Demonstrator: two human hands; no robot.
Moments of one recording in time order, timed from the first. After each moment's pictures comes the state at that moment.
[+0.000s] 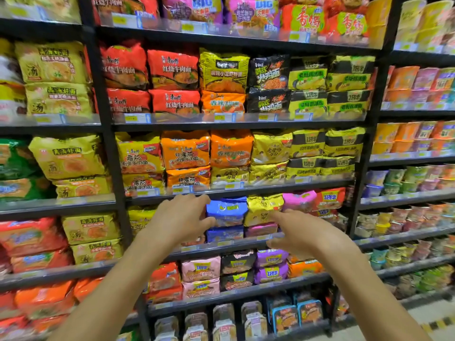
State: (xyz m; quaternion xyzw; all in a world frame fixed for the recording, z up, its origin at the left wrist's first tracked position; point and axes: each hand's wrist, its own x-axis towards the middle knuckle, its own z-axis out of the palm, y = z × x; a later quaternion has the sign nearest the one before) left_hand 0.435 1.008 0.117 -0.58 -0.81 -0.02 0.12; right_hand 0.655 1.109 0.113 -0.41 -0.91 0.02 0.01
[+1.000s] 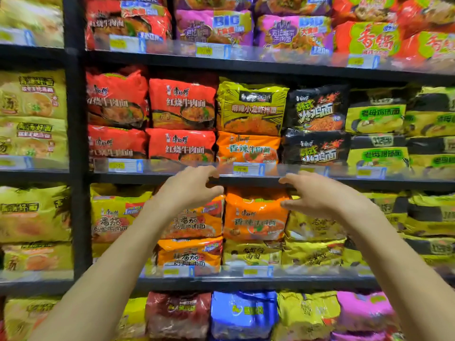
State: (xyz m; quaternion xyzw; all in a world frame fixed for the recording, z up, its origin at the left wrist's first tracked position) left_hand 0.259 1.269 0.243 -0.52 -0.81 -0.21 0.18; right_hand 0.477 1.410 0.253 -0.32 -0.92 -0.11 0.17
